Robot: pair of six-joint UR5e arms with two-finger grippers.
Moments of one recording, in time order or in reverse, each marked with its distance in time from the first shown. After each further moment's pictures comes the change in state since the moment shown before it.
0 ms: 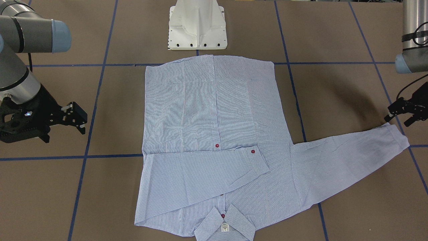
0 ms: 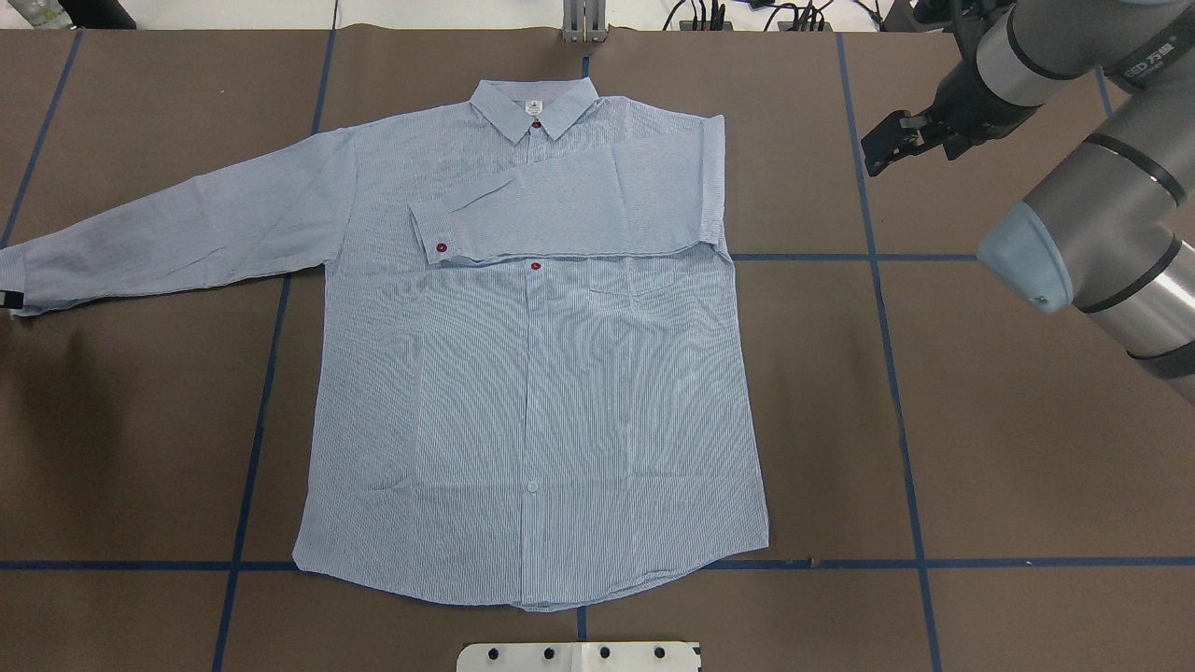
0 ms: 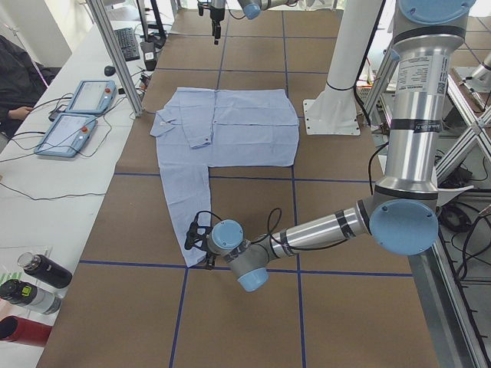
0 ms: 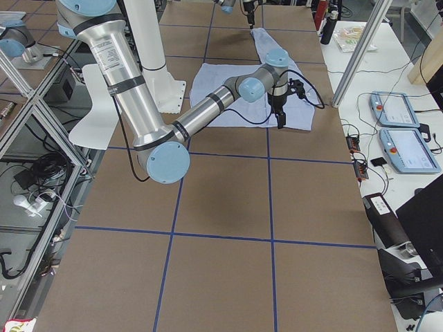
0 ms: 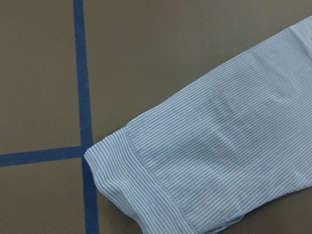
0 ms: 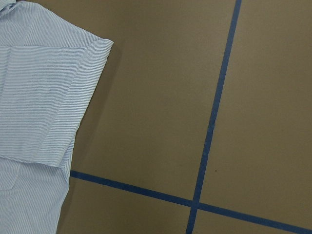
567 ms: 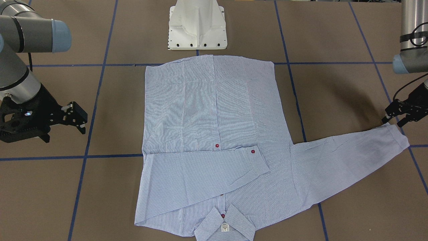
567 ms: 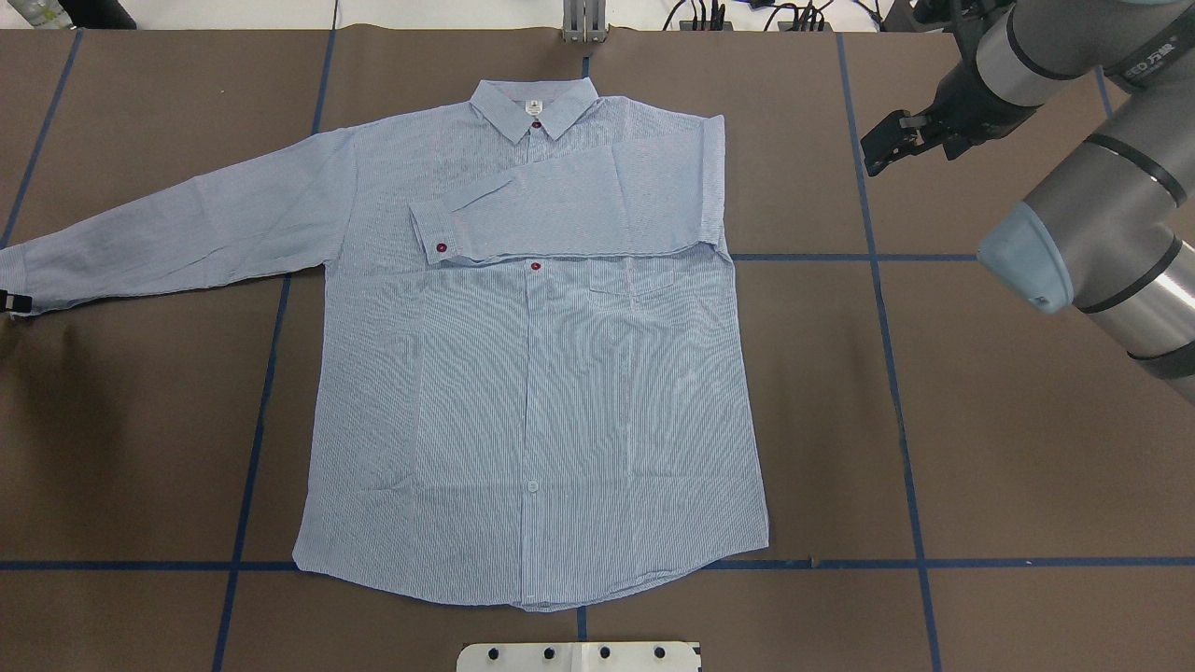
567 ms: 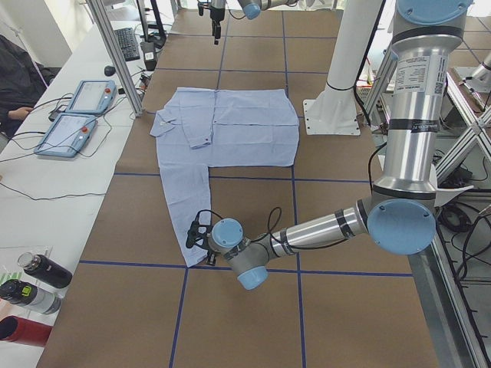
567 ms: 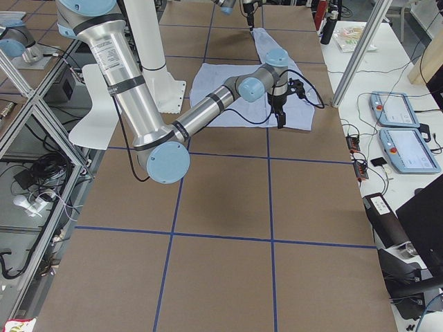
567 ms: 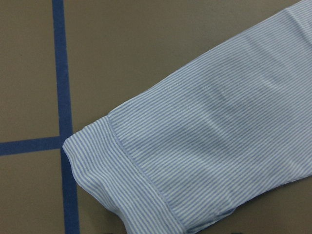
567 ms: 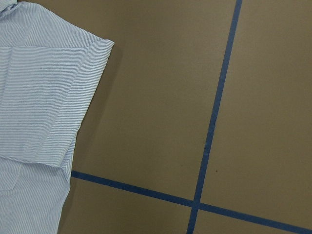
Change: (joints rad) left arm 0.012 -0.003 0.001 0.001 0.001 -0.019; right arm 0.000 0.000 0.002 0.001 0.000 0.002
